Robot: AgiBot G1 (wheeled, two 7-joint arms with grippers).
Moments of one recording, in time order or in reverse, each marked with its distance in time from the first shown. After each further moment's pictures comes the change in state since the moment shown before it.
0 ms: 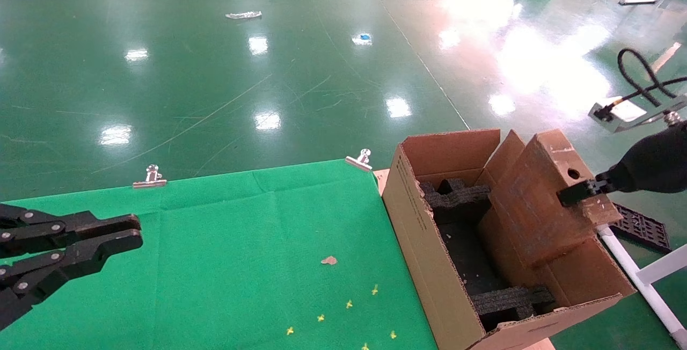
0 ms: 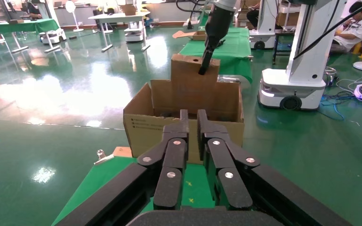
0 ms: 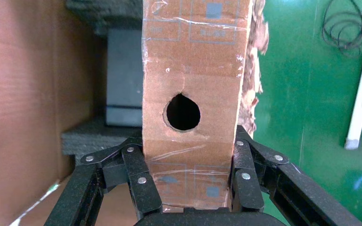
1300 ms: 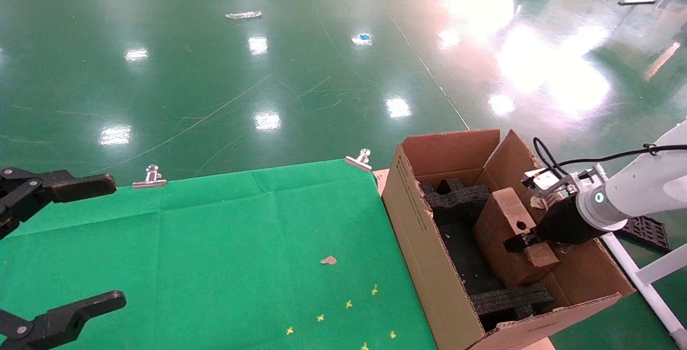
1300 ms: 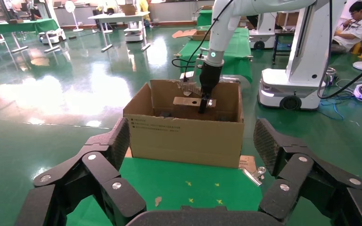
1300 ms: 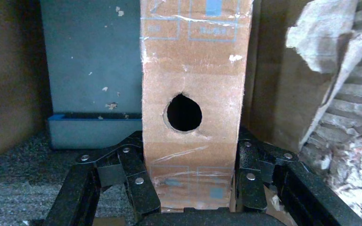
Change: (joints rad) left arm -0.001 -0.001 0.002 0.000 -0.002 -0.001 0.001; right arm -0.510 -0.280 0.025 -0.522 0.214 0.303 -0.228
